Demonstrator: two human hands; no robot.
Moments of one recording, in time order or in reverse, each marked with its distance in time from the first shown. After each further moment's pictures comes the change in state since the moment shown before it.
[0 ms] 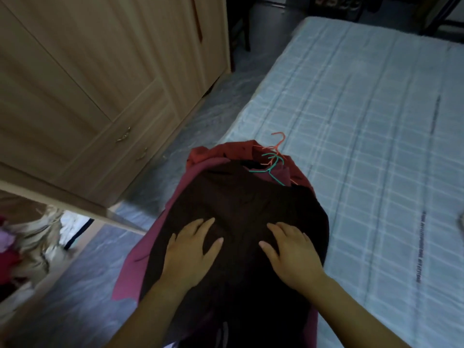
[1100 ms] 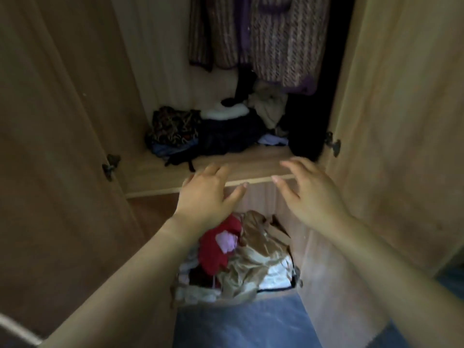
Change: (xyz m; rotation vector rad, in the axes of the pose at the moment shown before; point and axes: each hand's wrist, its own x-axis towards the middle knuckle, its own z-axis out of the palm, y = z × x) left_hand -0.327 -0.549 -0.440 0.248 0.925 -0.476; right_hand -0.012 -0.843 0.041 0.196 0.476 -1.227
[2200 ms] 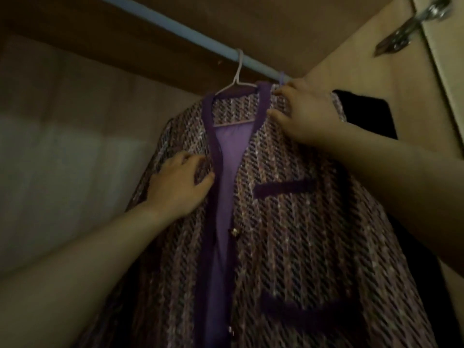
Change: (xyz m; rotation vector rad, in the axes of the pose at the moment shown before) left_hand 0.723 -0.126 -0.146 -0.175 0.763 0.316; right_hand 0.733 0.064 -0.136 -0.774 0.684 -0.271
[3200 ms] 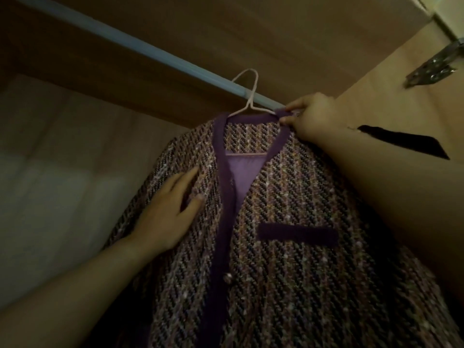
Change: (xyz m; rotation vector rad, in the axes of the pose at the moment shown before) left_hand 0.061 -0.034 0.033 -0.248 0.089 0.040; right_hand 0.098 0.041 0.042 0.386 0.060 0.344
